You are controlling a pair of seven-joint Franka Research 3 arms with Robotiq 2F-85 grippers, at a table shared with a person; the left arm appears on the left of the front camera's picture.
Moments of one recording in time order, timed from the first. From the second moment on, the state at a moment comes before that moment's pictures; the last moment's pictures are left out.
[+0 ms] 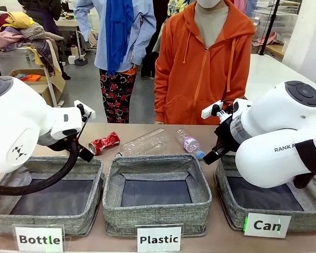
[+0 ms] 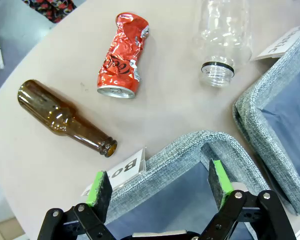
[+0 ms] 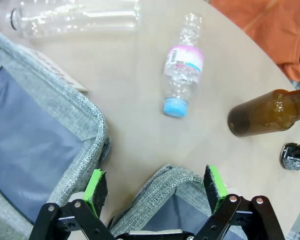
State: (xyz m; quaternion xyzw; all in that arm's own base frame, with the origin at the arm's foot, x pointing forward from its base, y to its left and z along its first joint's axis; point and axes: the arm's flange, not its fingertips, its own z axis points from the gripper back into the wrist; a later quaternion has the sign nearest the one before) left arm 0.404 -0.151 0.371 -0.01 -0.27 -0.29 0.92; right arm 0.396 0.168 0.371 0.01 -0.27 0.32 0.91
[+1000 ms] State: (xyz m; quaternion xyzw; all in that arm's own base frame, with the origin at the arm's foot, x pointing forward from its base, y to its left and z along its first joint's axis) left arm 0.377 -0.206 0.435 -0.20 -0.25 -0.30 0.90; right arm 0.392 0.175 0.419 0.06 -0.28 0.29 0.91
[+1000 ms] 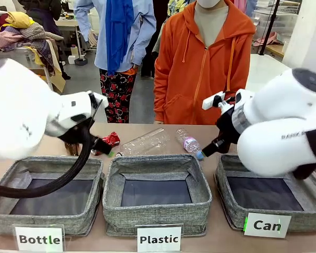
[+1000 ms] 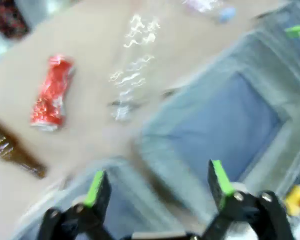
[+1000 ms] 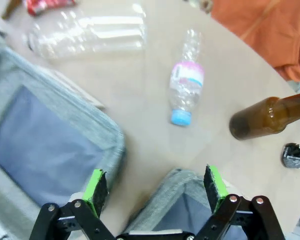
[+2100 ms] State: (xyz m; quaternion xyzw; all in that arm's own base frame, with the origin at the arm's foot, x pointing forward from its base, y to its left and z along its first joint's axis) left arm 0.287 0.138 0.504 -0.49 -0.33 -0.10 0.81; right arm 0.311 -0.154 0.453 0.52 -0.25 -0.03 0.81
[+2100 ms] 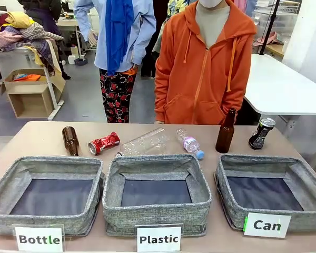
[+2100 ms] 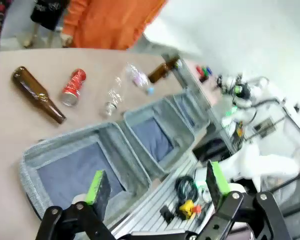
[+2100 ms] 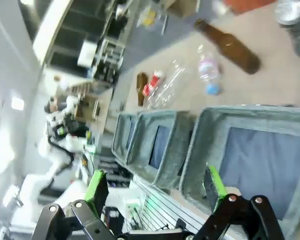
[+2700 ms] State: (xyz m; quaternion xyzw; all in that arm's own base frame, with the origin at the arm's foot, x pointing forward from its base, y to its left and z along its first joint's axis) left arm 0.296 0.165 0.486 -0.49 -0.37 -0.02 0.79; right arm 0.316 -0.173 0.427 0.56 -0.27 -0.09 0.78
